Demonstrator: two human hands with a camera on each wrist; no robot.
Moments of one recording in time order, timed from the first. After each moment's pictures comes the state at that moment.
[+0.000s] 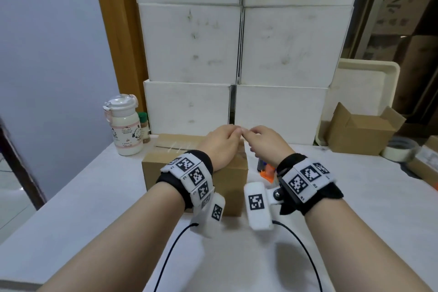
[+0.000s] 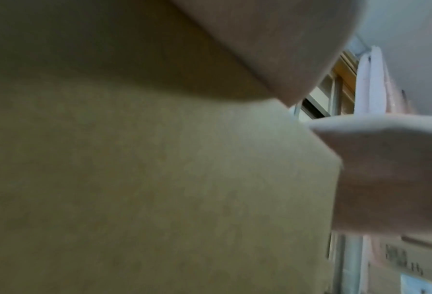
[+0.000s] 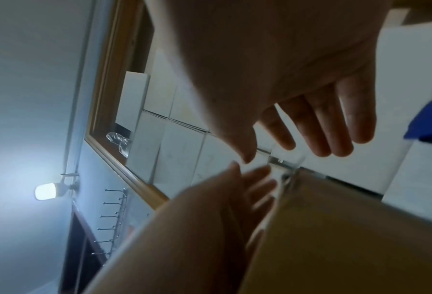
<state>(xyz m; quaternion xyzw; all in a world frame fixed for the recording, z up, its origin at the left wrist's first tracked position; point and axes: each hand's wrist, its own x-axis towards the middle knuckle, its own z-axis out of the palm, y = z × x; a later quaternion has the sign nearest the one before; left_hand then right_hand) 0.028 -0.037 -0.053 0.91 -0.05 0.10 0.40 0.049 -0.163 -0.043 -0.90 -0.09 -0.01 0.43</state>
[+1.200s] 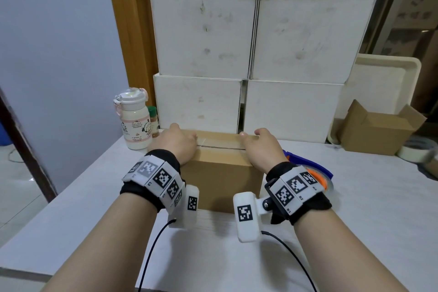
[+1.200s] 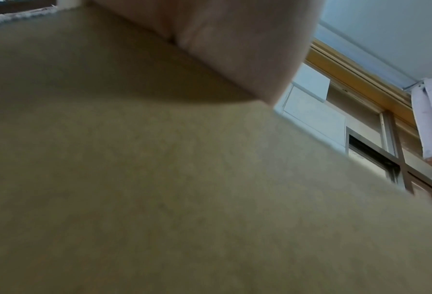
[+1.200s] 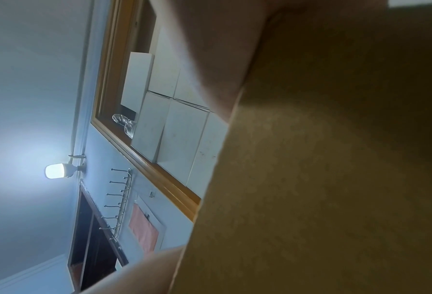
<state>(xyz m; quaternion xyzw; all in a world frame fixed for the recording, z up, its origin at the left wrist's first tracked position) 0.015 0.051 -0.062 0.94 0.24 0.09 0.23 0.038 -0.129 -0.060 -0.90 -0.01 0.00 0.44</state>
